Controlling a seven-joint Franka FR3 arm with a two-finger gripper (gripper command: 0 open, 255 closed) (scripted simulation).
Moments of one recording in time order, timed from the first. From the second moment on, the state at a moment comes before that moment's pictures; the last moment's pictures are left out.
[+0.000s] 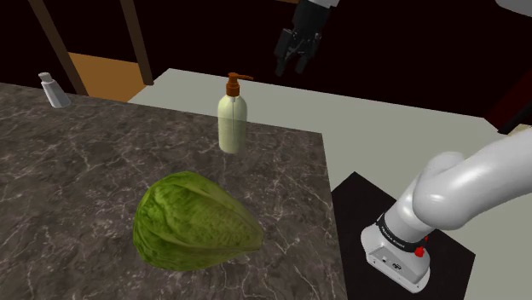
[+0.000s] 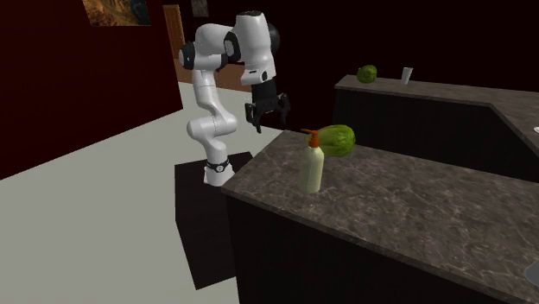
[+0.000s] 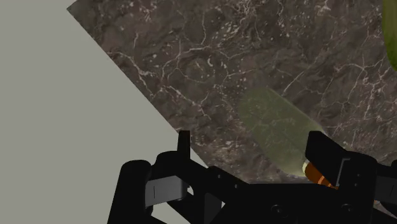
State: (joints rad) arm 0.08 -0.41 0.15 -1.99 0.19 1.72 0.11
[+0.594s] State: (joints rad) arm 0.13 -0.11 0.27 -1.68 0.16 1.71 0.29
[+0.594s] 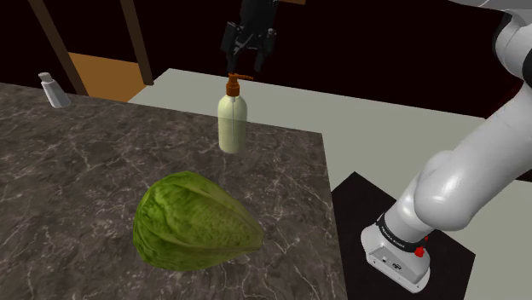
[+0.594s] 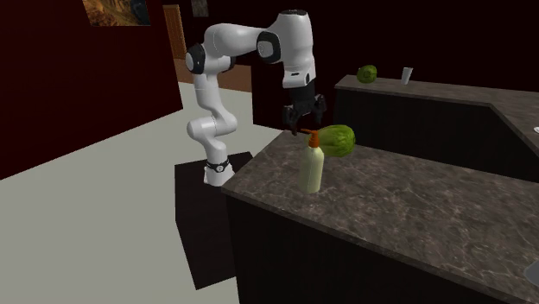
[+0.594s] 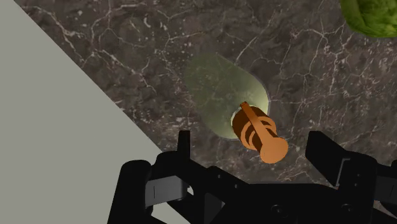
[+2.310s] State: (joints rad) arm 0.15 -0.02 0.29 -1.63 0.14 1.75 0.33
